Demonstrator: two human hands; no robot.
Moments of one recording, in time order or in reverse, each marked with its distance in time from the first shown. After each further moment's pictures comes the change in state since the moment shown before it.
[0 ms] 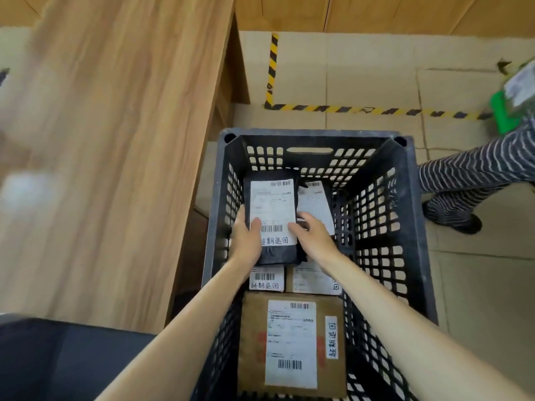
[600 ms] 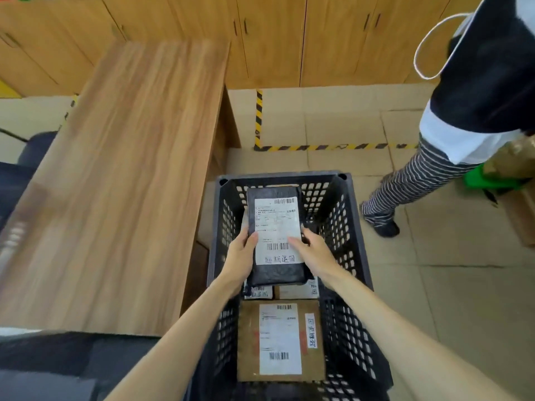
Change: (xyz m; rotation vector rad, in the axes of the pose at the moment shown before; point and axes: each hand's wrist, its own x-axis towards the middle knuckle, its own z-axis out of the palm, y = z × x) left_hand -0.092 0.057 -0.022 -0.118 -0.247 0.113; right_hand -0.099 -0.046 -0.058 0.158 -0.028 -0.086
